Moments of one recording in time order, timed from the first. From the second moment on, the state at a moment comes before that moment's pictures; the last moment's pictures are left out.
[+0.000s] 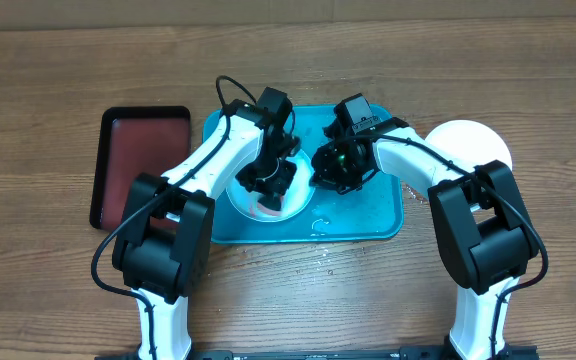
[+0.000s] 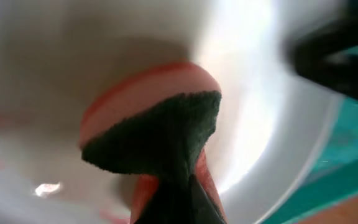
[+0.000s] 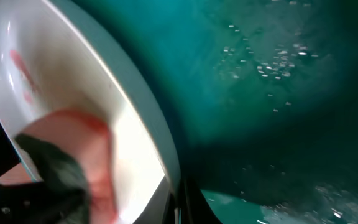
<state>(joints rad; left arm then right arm) -0.42 2.06 1.51 -1.03 0.19 0.02 0.41 2.08 1.34 -0.59 -0.53 0.53</state>
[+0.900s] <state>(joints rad) -0.34 2.06 1.86 -1.22 -0.26 -0.44 0.41 2.09 1.34 -0.56 -0.57 0.53</state>
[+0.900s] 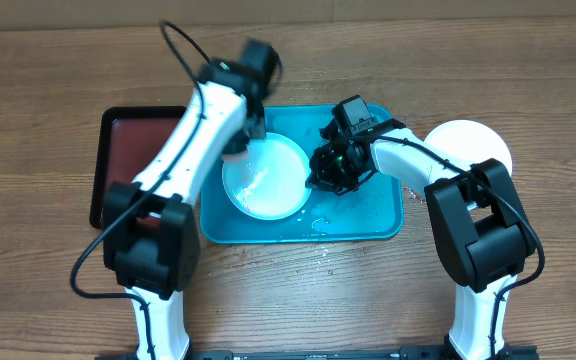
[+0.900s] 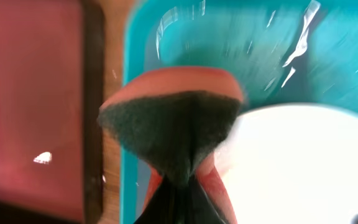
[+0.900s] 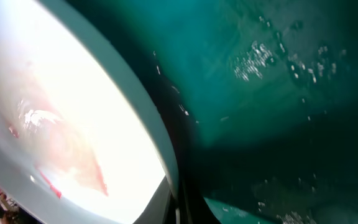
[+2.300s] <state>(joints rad) -0.29 2.06 1.95 -1.28 -0.16 -0.38 0.68 1.60 1.36 -1.12 0.71 0.69</state>
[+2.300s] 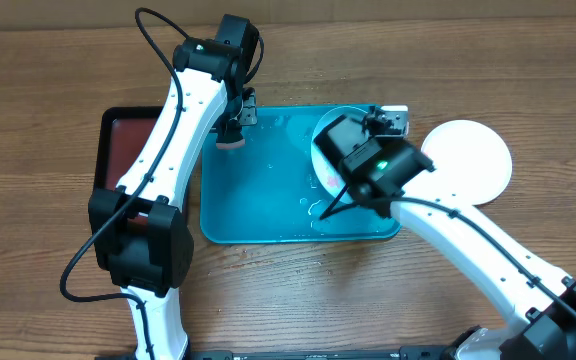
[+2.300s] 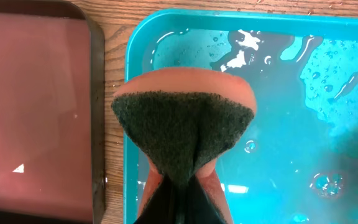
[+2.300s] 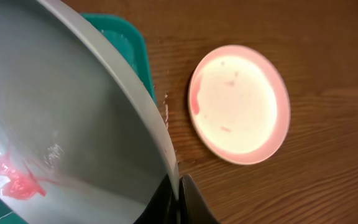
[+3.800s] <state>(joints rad) -0.29 2.06 1.95 -1.28 -0.16 -0.38 0.62 1.70 1.07 -0.64 0.16 1.05</state>
